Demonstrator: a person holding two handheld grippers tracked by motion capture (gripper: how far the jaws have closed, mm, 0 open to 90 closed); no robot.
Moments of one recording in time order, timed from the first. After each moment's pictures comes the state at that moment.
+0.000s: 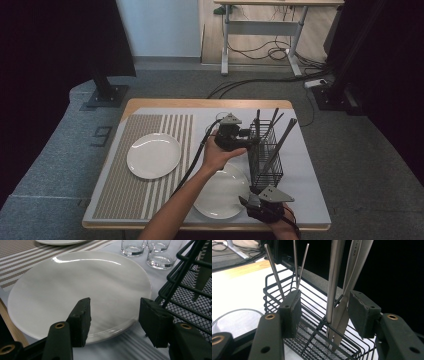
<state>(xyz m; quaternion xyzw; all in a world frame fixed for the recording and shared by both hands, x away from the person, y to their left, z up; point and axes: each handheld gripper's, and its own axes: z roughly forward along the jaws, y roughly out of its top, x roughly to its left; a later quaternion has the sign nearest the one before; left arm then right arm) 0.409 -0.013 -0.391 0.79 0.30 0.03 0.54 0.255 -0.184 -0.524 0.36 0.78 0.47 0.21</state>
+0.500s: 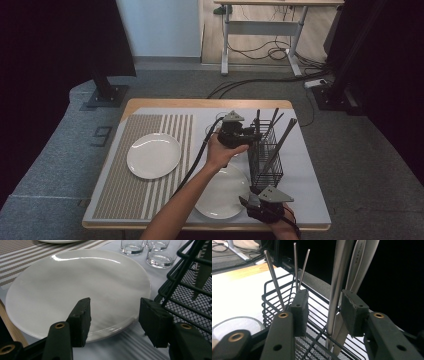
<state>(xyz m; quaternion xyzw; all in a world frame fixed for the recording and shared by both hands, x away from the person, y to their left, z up) 0.416 -0.022 -0.390 0.78 0.30 0.03 0.54 0.255 -0.184 -0.525 0.36 0.78 0.47 0.21</state>
